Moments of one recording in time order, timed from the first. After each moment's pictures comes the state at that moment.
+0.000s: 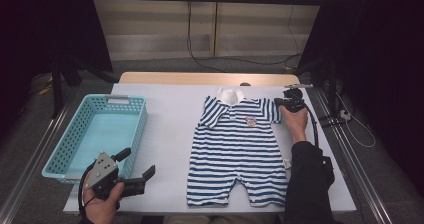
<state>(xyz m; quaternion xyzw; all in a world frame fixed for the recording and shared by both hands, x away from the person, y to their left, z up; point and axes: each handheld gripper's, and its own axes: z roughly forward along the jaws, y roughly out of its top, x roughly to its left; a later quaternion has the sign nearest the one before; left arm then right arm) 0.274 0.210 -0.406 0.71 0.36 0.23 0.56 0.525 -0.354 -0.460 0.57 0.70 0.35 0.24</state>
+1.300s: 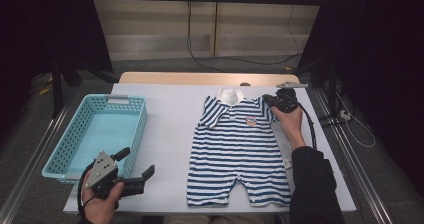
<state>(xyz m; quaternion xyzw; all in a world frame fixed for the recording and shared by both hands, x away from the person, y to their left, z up) 0.275 0.211 -0.405 0.72 0.36 0.23 0.55 0.502 -0.313 -0.429 0.49 0.73 0.41 0.25</state>
